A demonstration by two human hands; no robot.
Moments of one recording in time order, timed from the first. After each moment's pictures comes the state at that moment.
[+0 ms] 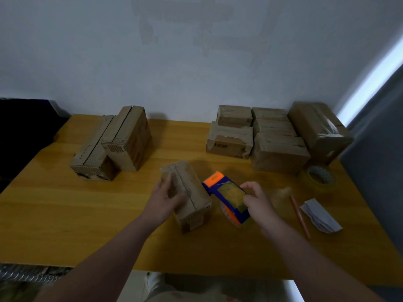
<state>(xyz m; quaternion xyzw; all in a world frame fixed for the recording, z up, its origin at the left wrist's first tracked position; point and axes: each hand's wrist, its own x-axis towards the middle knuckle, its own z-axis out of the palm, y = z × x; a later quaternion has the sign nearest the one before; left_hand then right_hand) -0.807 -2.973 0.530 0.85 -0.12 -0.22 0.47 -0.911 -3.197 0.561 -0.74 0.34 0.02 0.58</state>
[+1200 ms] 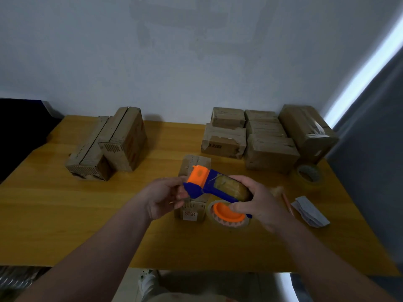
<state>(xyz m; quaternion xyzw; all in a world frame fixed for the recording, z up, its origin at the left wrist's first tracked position) -0.822 -2.988 0.600 0.61 0.09 -0.42 0.67 -0.938 -3.197 0.599 -0.76 0.10 0.03 0.64</state>
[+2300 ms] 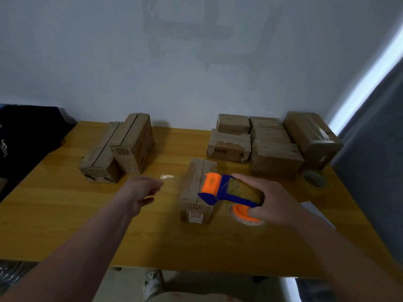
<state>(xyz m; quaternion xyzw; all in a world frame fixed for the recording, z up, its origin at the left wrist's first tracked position) -0.813 -2.943 0.612 0.75 0.12 -0.23 0.61 -0.946 -3.211 0.623 -0.93 -0.01 0.02 0.37</state>
